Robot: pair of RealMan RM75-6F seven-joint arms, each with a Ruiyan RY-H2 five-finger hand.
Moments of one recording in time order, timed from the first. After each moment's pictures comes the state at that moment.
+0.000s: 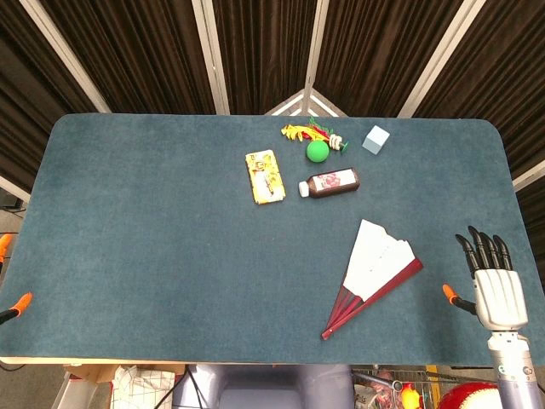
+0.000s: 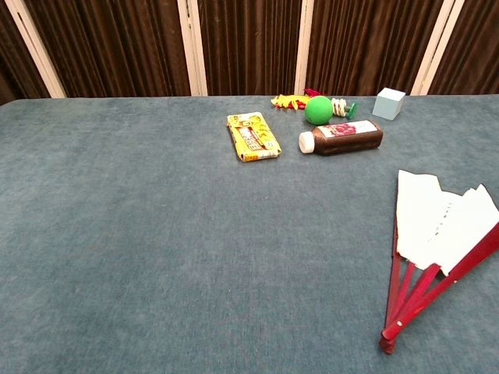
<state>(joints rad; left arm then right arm) -0.02 -1.14 -0.08 -1.62 1.46 1.61 0.22 0.12 -1.25 0.11 -1.49 -1.51 1.52 -0.03</state>
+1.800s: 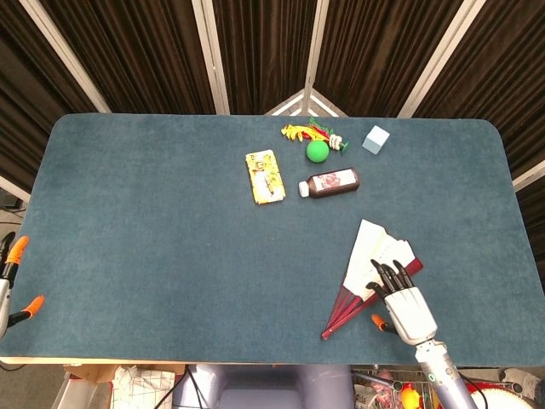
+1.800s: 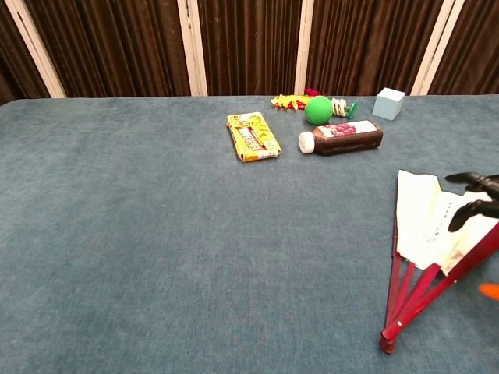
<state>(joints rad) -0.02 -1.13 -0.06 -1.65 1.50 1.59 0.22 0.20 -1.54 -0.03 -1.29 -1.71 1.38 -0.11</state>
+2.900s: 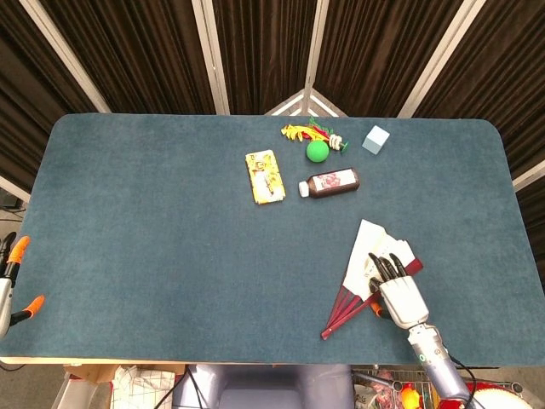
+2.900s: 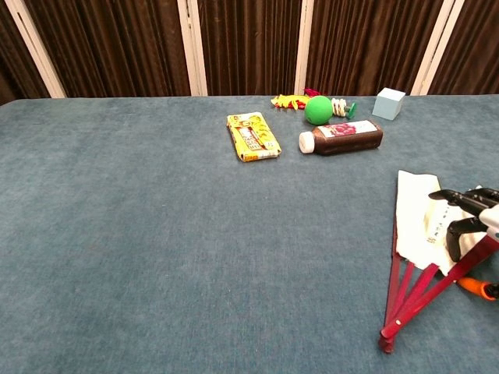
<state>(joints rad) -0.03 -1.14 -0.06 -1.65 1.48 1.58 0.26 0.27 -1.66 -0.01 -1.05 -1.65 1.31 -0.04</state>
